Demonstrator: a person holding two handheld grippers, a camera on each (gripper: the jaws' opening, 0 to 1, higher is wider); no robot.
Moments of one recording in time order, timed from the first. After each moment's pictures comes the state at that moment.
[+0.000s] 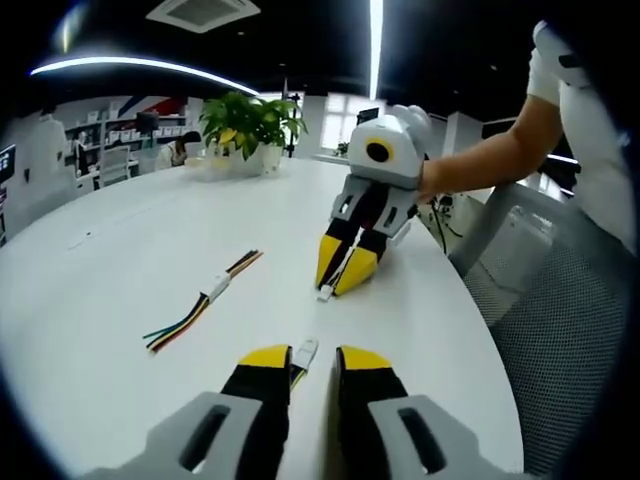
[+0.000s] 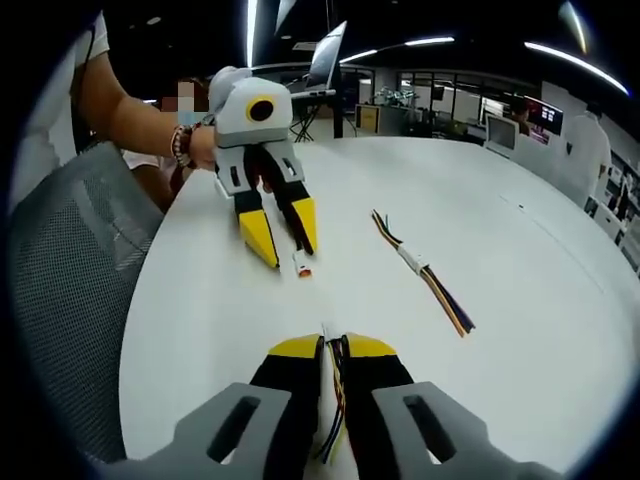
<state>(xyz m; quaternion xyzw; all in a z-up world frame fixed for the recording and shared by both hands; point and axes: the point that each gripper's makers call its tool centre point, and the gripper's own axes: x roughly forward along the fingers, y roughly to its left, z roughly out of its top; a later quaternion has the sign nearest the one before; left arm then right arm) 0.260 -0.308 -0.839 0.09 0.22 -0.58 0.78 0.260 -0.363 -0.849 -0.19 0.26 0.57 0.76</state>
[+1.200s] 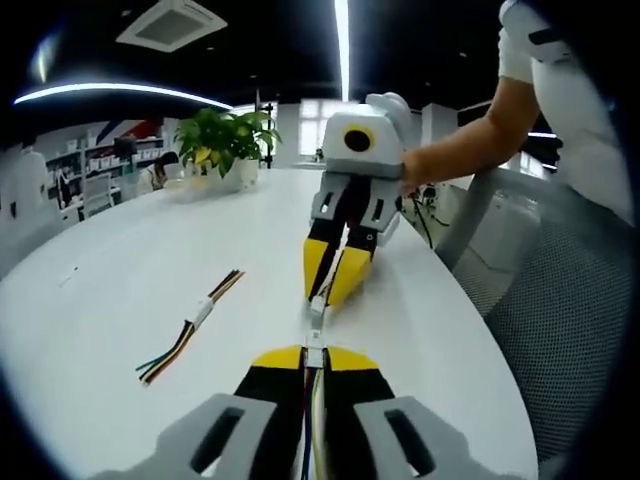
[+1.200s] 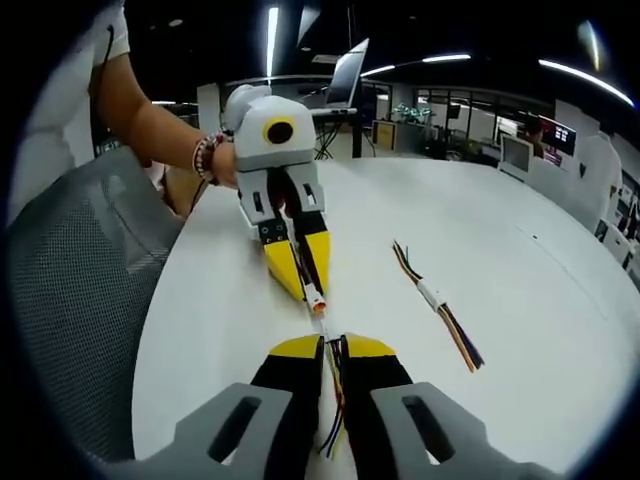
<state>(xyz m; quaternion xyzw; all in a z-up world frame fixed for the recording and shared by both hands) 0.251 -0.321 -0.828 0.12 0.17 -0.61 0.76 0.244 -0.340 -0.826 -0.19 0.22 0.61 0.74</state>
